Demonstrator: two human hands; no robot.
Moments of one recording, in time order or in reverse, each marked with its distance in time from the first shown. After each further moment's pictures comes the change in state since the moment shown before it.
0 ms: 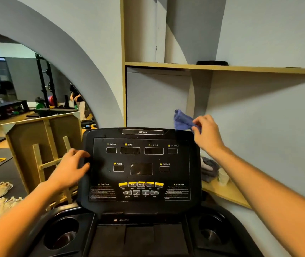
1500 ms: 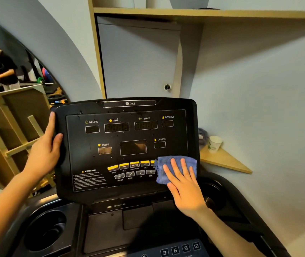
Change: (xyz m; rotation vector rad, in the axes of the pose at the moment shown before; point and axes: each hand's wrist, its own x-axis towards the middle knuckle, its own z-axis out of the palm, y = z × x) left_hand 0.034 -0.022 0.038 -0.164 0.115 0.027; right_hand -0.239 0.069 0.147 -0.453 -0.403 -0.062
